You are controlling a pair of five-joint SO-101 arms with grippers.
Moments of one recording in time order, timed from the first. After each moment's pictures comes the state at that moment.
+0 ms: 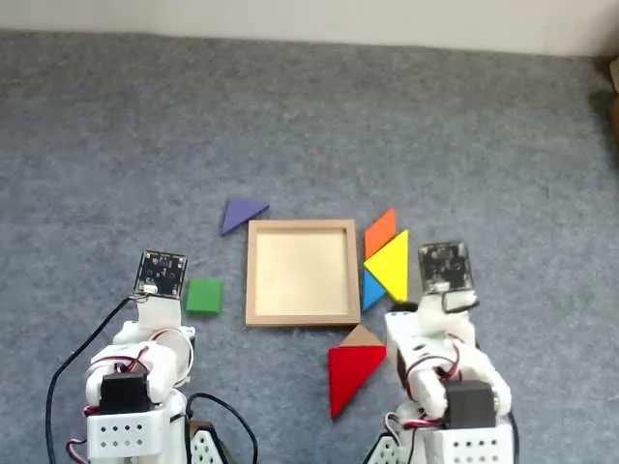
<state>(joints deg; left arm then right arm) -10.4 -102.1 96.0 76.4 -4.9 -8.6 -90.8 75.2 71.0 6.7</state>
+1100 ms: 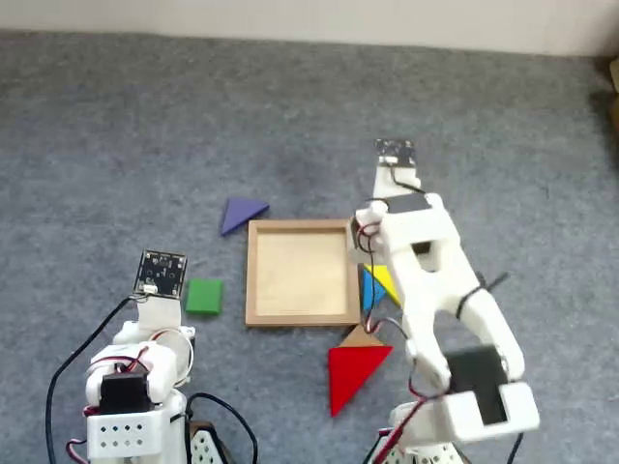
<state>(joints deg) -10.4 -102.1 96.0 76.4 -4.9 -17.1 -1.3 27.3 58.9 -8.7</state>
